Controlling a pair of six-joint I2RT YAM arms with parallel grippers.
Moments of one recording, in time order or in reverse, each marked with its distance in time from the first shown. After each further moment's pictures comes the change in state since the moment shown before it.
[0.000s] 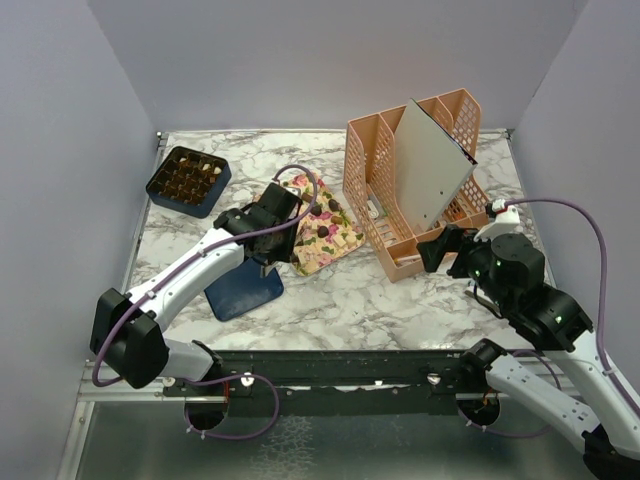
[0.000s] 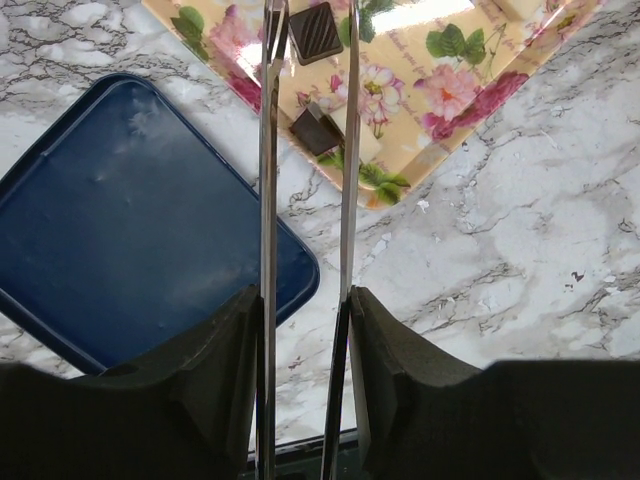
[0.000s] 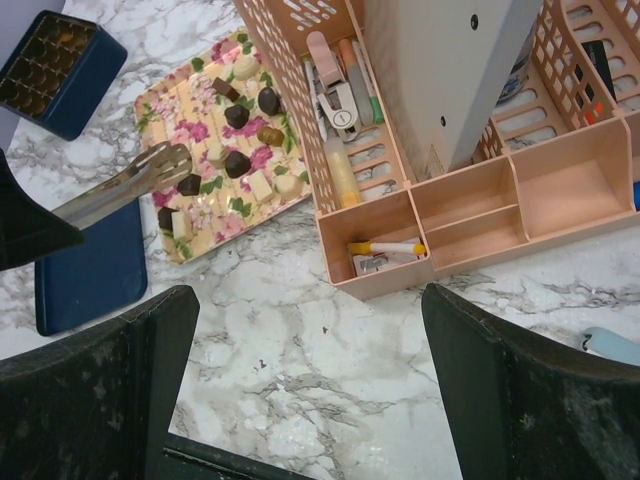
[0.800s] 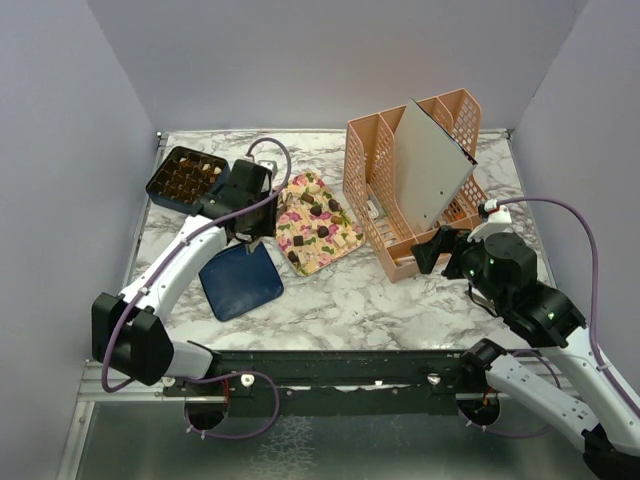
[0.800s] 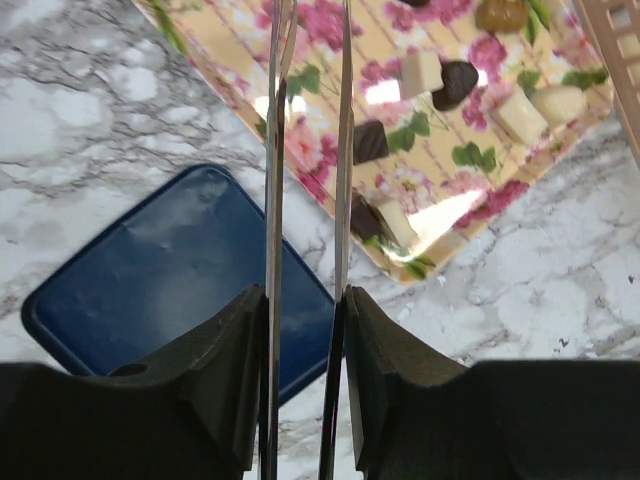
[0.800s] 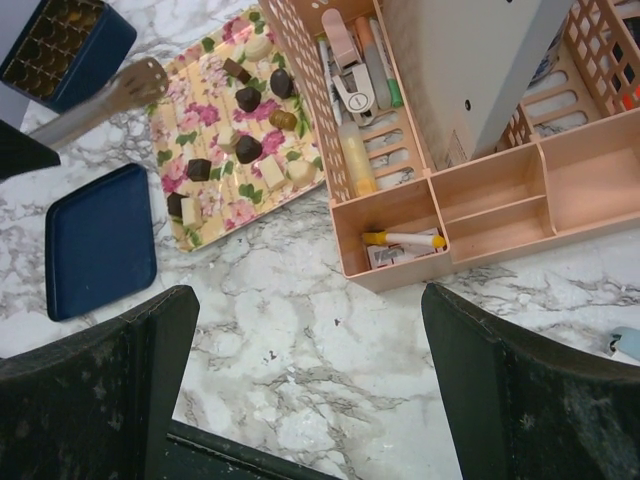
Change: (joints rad) left arm 0.239 0.007 0.078 0.089 0.099 0.101; right arm 0.000 0.011 -0.030 0.027 -0.045 0.019
